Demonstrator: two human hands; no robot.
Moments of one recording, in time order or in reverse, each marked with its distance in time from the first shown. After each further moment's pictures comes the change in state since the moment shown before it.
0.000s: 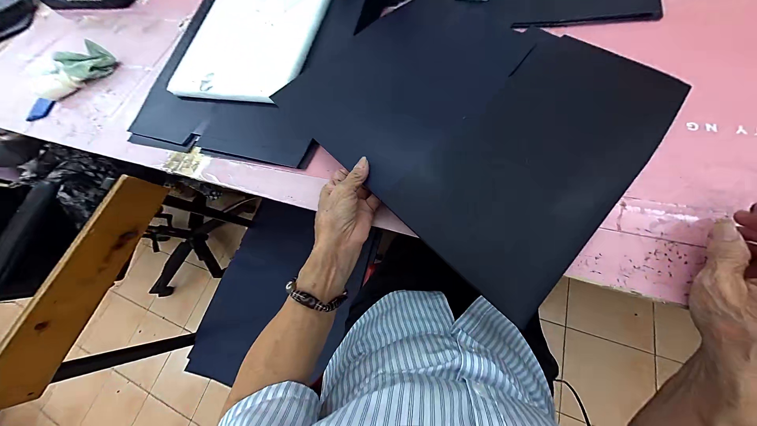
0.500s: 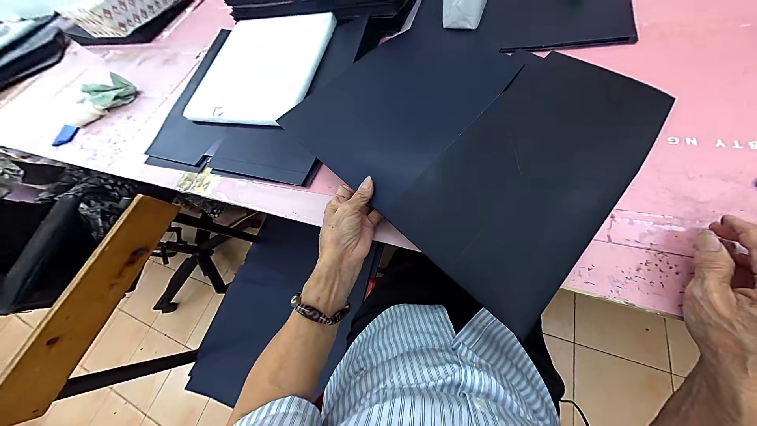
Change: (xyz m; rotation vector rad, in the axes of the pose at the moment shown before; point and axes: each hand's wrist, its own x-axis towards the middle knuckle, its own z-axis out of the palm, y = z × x) left_hand 0.016 -0.001 0.011 -0.026 0.080 0.009; right_hand 0.002 -0.004 0.003 -0.003 0.031 -0.047
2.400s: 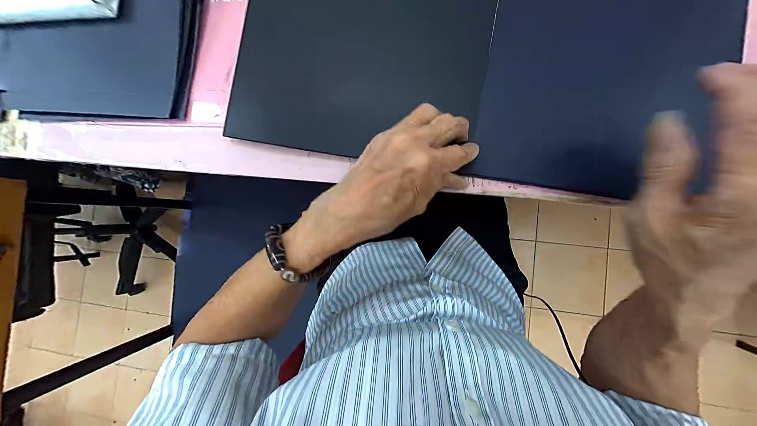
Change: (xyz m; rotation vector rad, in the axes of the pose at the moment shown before) left_hand -0.024 -0.036 0.054 1.241 -1.227 0.994; right_hand -0.013 -0.083 -0.028 -0.172 -0.208 -0.136
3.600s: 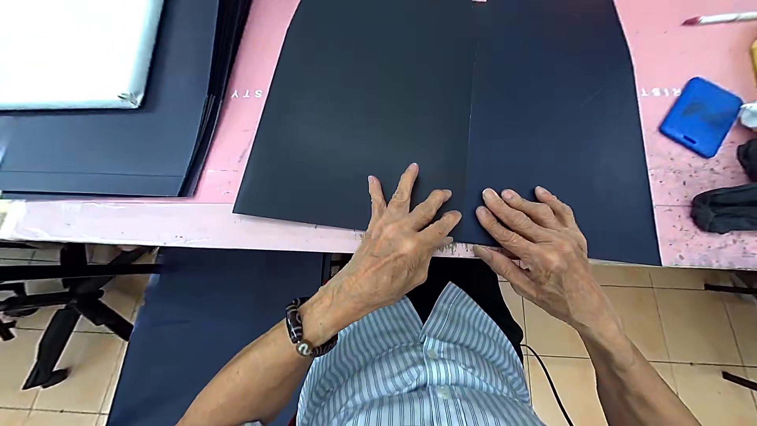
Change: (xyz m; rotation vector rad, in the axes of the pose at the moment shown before) left_hand -0.017 -0.008 0.028 0.016 0.215 -0.091; right_hand 0.007 -0.020 0.058 0.139 -0.179 -0.429
